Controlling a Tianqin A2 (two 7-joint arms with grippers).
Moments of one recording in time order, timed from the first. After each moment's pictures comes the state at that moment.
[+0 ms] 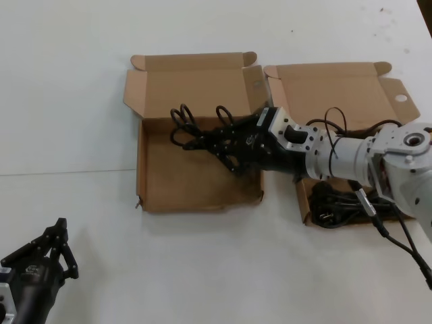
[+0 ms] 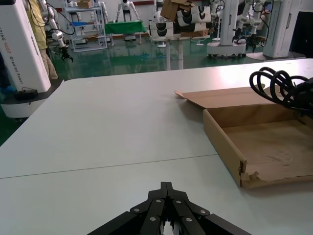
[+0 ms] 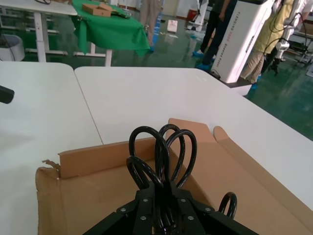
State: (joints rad) left arm -0.01 -0.32 1.61 -1.60 -1.78 0.02 -0.03; right arm 1.13 0.15 -1.97 0.59 1.57 -0.79 -0.25
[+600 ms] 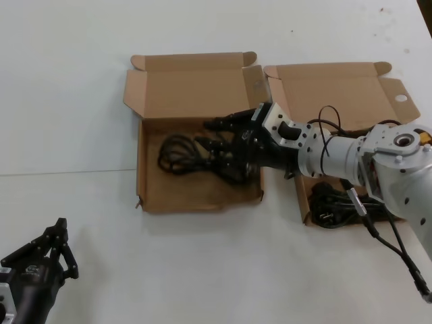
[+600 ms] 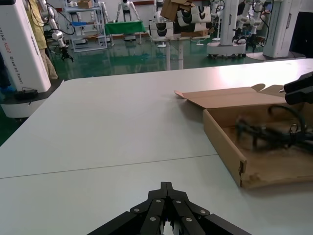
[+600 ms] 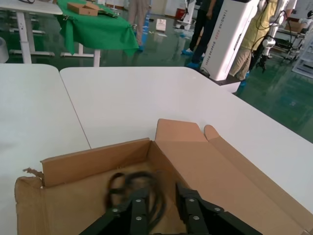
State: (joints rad) left arm -0.01 -0.32 1.61 -1.60 -1.78 0.02 -0.03; right arm 1.14 0.12 -1.96 0.55 1.57 -0.73 -0.25
